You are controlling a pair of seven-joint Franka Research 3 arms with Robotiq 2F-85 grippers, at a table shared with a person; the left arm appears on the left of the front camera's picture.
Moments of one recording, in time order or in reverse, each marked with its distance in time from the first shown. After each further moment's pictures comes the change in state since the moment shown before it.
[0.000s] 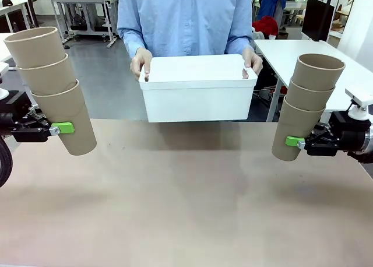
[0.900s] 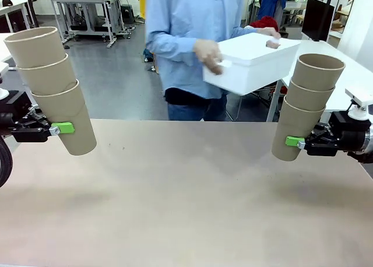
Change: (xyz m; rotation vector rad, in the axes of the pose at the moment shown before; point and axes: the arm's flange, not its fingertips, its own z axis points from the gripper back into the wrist) left arm 0.000 0.000 0.000 0.000 0.000 0.000; right arm 0.000 0.000 0.000 0.000 0.000 0.000
